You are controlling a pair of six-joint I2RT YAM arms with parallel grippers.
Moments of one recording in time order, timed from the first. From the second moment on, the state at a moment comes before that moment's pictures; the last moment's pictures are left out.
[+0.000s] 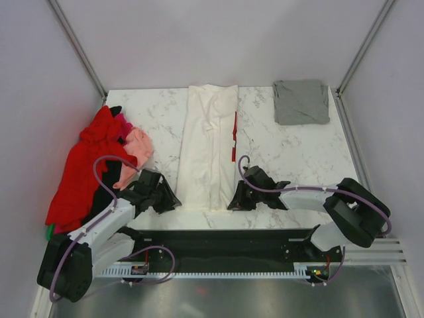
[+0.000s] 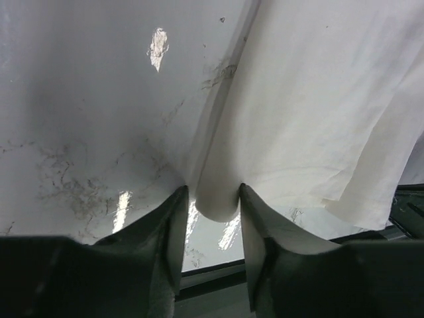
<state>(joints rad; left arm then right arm) -0.38 0.96 0.37 -0.44 0.14 -0.85 0.80 1.46 0.53 0.04 -0.25 0.98</state>
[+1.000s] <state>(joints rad) -0.73 1.01 0.78 -0.65 0.00 -0.98 0.78 1.17 0.74 -0.57 -0.02 0.87</state>
